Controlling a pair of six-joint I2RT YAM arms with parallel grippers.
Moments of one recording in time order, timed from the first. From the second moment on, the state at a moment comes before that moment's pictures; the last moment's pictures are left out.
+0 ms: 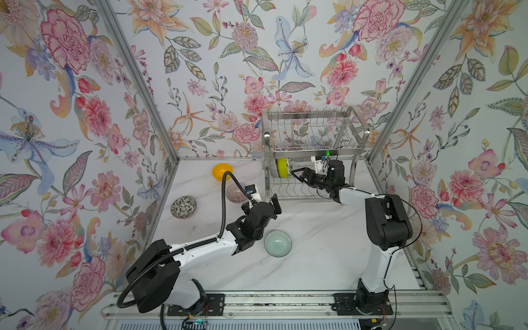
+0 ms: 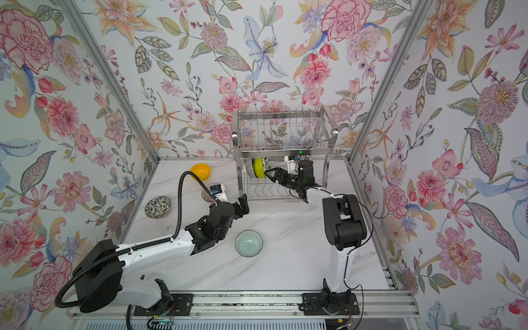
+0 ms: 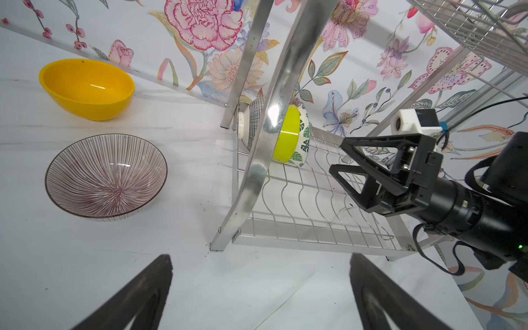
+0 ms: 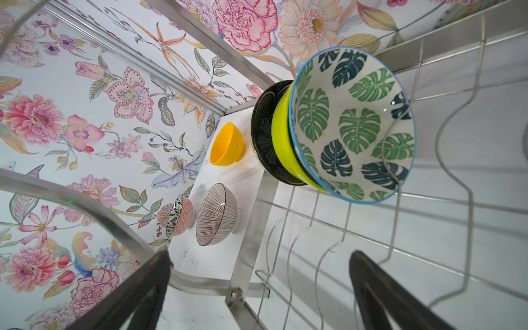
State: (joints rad) left arm -0.91 1.40 0.81 0.18 -0.66 -0.71; right arm 0.22 1.93 1.20 0.36 -0.72 0.64
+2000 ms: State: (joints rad) left arm -0.72 1.19 0.33 0.47 -0.06 -1.08; right arm 0.83 1.54 0.80 -0.31 -0.04 0.74
